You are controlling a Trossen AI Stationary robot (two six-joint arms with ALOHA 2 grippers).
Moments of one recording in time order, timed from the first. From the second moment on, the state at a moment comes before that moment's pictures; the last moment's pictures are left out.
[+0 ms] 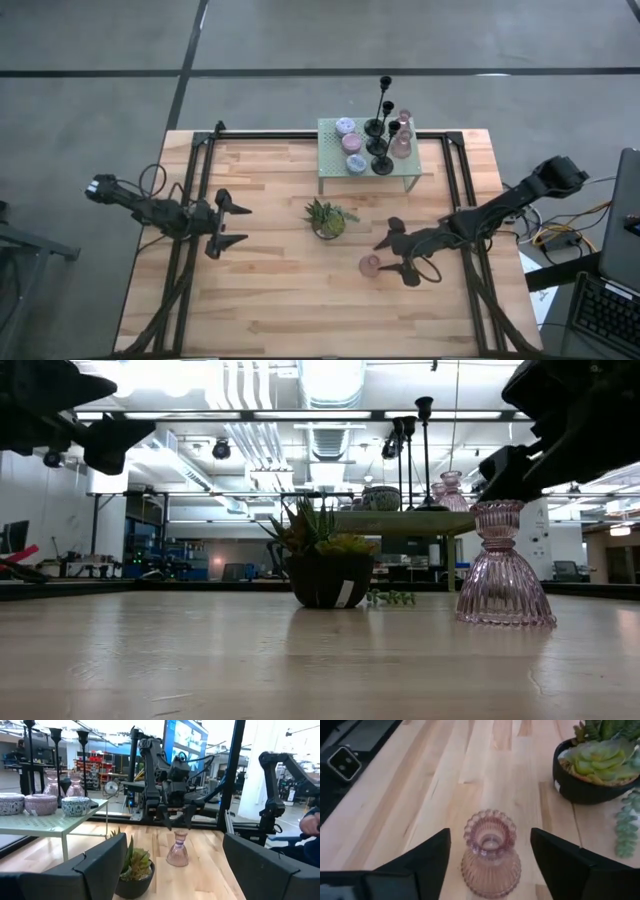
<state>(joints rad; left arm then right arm) -0.40 0.15 0.01 0.23 -0.37 -0.06 0.41 1.17 0.41 0.16 0.16 0.25</state>
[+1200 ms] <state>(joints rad) -0.40 0.17 0.01 0.20 -0.37 -0.06 0.41 1.23 0.50 0.11 0.18 0.16</state>
